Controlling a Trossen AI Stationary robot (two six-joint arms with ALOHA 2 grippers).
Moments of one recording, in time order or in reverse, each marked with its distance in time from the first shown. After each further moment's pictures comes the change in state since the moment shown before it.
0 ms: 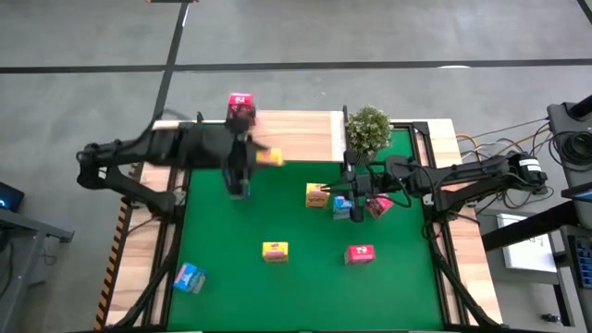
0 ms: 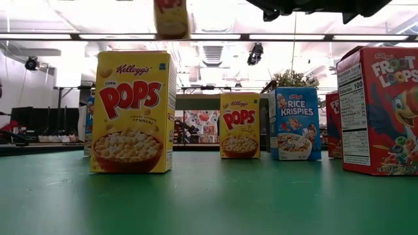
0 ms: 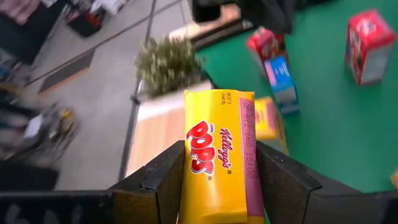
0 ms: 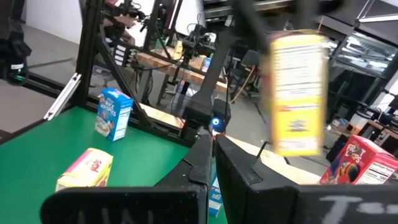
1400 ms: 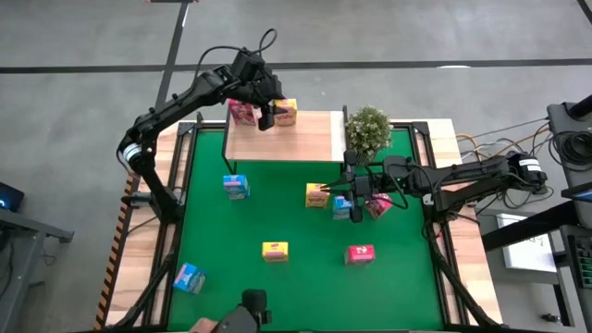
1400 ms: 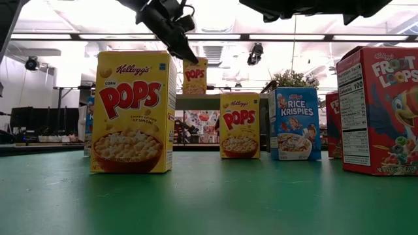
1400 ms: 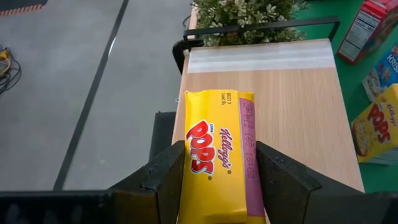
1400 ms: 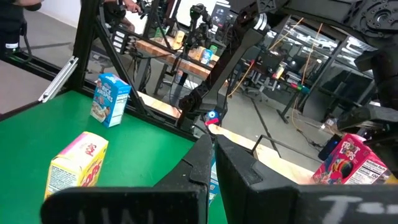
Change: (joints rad) left arm 0.712 0.417 0.153 0.119 0.614 0.203; right arm 0.000 0.000 -0.001 -0.033 0.008 -0.060
